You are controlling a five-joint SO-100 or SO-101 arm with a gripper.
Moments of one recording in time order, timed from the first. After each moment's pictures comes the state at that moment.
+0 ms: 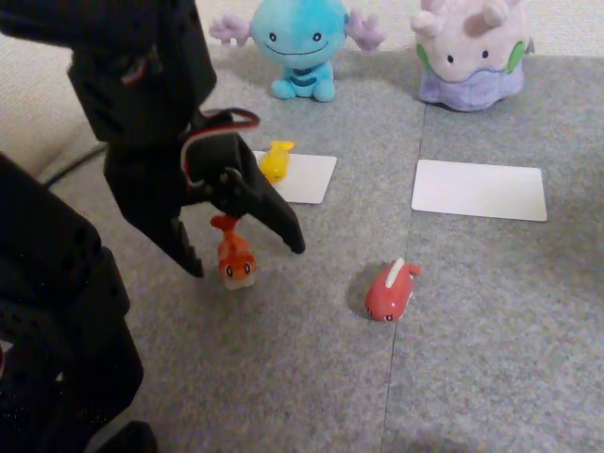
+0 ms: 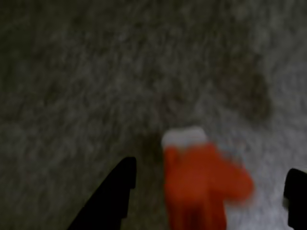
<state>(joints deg) 11.5 113.9 144.8 51.8 60.3</state>
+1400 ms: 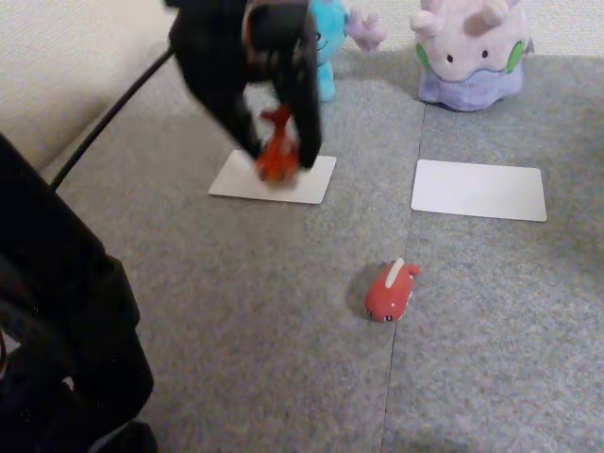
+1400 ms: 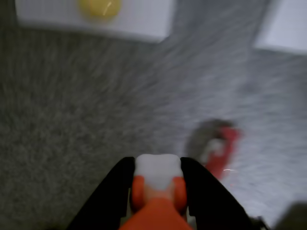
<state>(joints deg) 23.4 107.1 108.5 73.3 63.3</state>
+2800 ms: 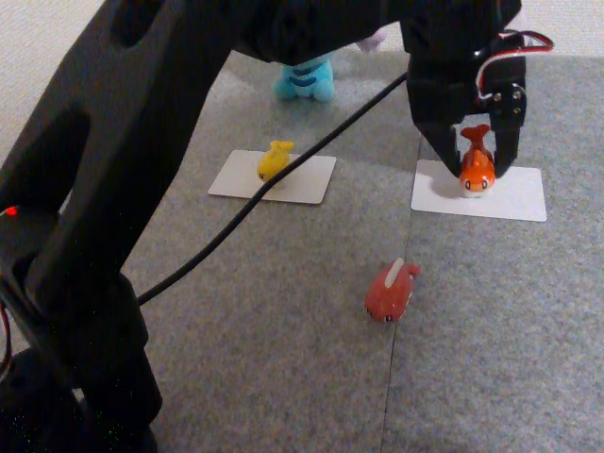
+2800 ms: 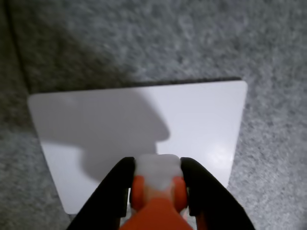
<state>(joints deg) 37.7 41.5 42.5 68.8 56.3</state>
